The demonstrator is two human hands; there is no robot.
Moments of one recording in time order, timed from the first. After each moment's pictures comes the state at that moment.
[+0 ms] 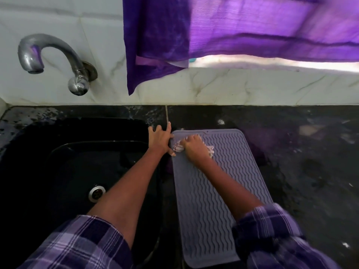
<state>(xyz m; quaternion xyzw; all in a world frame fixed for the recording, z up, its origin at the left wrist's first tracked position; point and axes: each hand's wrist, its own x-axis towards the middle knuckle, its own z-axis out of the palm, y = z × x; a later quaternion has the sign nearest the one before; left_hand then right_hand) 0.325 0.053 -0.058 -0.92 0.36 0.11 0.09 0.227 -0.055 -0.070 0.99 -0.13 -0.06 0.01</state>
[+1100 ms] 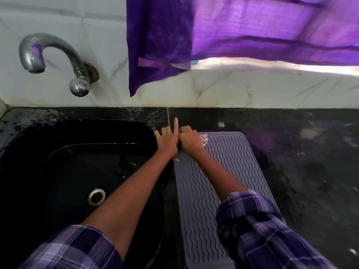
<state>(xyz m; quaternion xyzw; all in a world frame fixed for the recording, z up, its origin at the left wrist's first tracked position) 0.311 0.036 -0.046 -0.94 0.32 0.15 0.05 0.273 -0.055 -0.062 1.00 -0.09 -0.02 -0.01</state>
